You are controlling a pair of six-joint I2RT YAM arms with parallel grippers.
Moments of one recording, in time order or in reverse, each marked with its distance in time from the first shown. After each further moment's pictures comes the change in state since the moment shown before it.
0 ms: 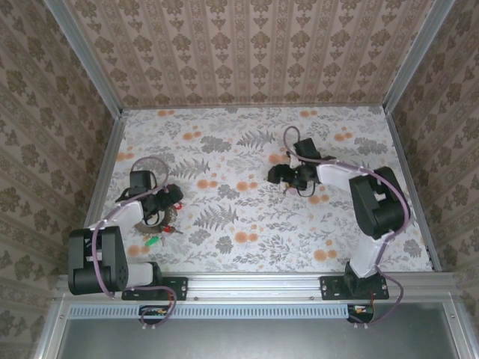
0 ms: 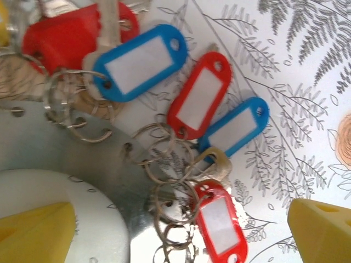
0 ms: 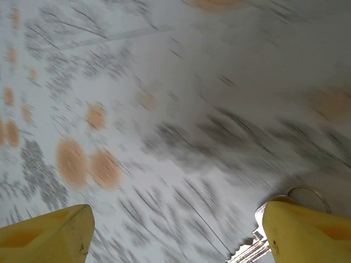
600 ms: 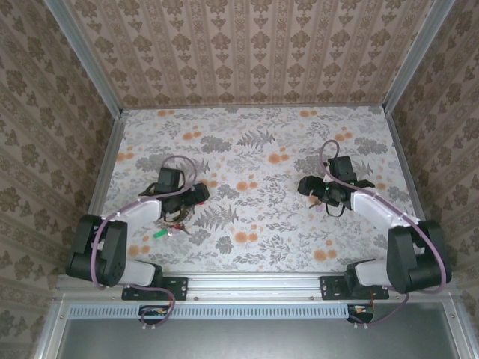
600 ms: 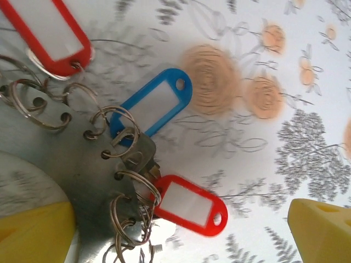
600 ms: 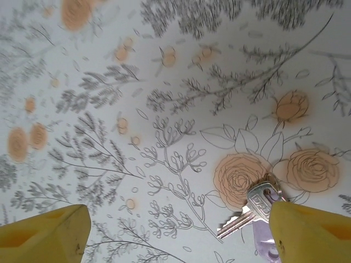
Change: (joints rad) left arm -0.346 0.106 0.055 0.116 -0.015 -0.120; right arm -0.152 -0.487 -0.301 -0.079 0.139 0.003
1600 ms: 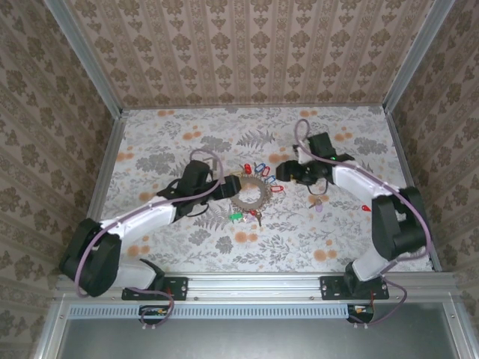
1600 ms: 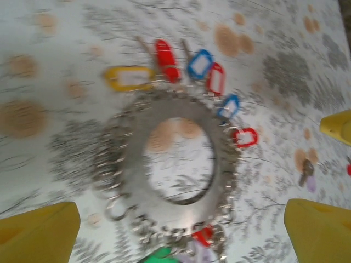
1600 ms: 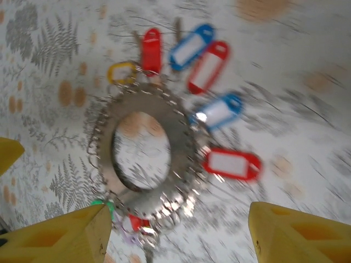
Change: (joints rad) left arm -0.269 -0.114 0.064 0.092 -0.015 -0.134; right arm 0.146 0.352 0.372 -0.049 -0.274 -0.151
